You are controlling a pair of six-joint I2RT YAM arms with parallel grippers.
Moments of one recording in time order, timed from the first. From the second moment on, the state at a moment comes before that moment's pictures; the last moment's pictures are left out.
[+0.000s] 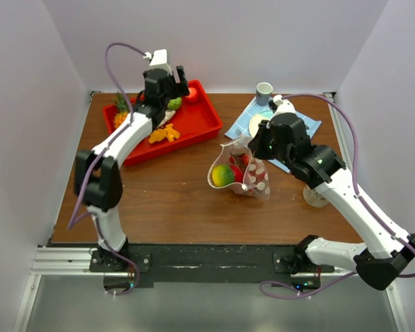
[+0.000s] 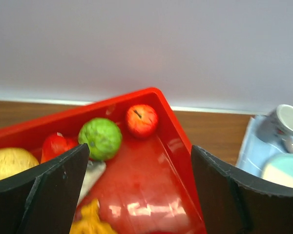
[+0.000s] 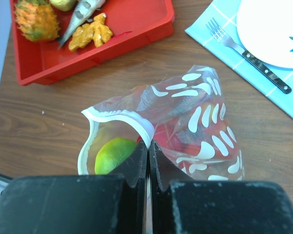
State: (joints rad) left arm -0.34 1.87 1.61 0.05 -0.22 -0.30; right arm 0.65 1.16 1.35 -0.75 0.24 0.55
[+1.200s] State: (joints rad) left arm -0.26 2.56 2.07 0.08 -0.24 -0.08; right arm 0.65 1.12 1.30 -0.75 0.16 0.52
